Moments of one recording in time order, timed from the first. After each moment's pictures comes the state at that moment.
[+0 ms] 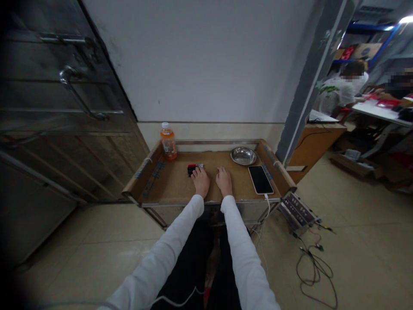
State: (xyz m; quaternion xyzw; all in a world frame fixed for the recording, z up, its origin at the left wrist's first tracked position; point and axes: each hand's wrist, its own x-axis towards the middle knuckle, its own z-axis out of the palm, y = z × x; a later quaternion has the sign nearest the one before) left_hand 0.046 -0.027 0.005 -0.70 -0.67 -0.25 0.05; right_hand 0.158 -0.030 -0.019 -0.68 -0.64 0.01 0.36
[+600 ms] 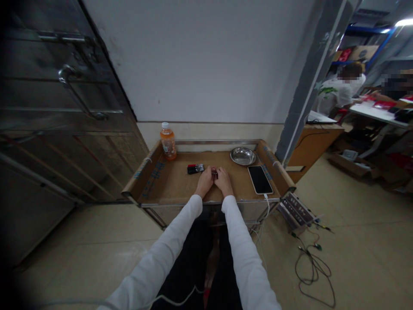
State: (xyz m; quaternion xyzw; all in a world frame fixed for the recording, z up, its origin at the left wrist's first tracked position) left_hand 0.045 -0.017 0.006 -0.83 -0.46 -0.30 -0.11; right_hand 0.161 -0.026 -0.015 -0.65 -0.70 0.01 0.31
